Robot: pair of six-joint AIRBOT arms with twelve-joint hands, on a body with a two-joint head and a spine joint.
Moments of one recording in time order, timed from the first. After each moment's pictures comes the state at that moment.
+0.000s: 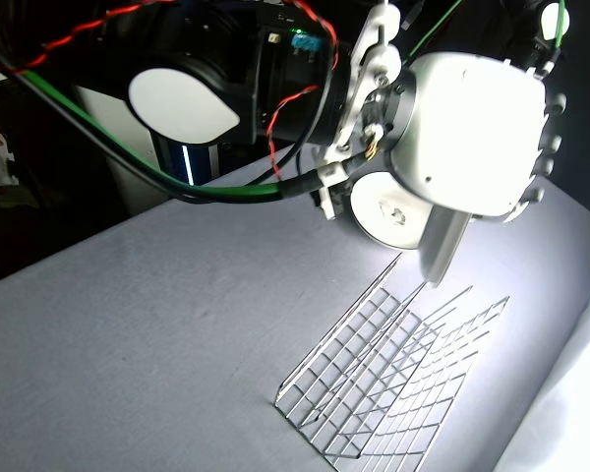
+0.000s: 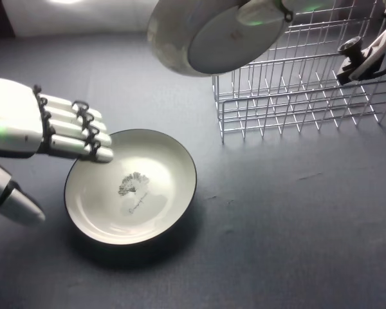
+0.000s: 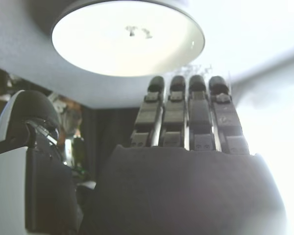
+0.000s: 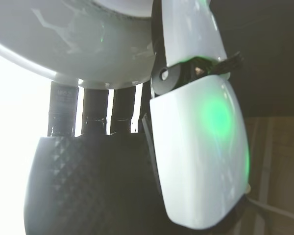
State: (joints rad) left arm 0.52 -1.01 1.63 1.57 -0.98 -0.18; right arm -0.01 -1.05 1.10 0.16 0.20 -0.53
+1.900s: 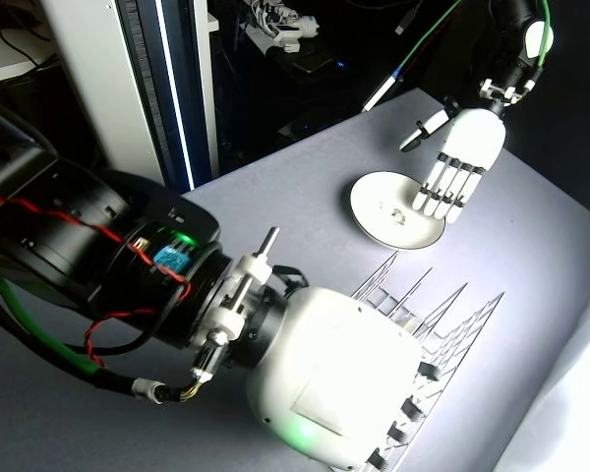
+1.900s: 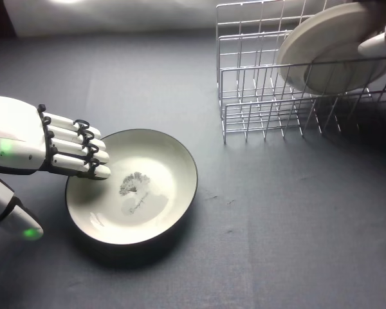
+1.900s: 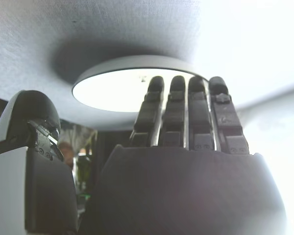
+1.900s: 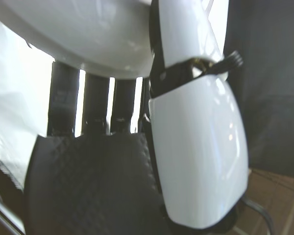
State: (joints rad) left arm 0.58 -1.04 1.65 1.56 -0.94 -0.11; right arm -0.31 -0.98 1.32 0.14 0.30 -0.53
